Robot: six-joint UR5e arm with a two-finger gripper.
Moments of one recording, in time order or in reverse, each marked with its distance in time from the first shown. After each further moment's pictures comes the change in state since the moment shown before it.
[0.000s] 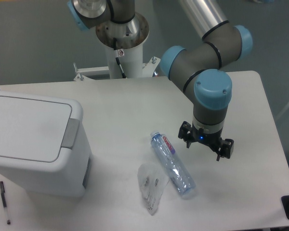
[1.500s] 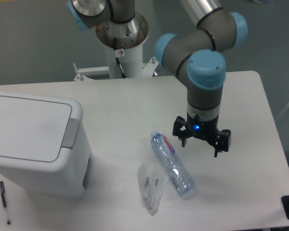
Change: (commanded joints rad) arm -0.052 0.107 0.052 -0.061 -0.176 -0.214
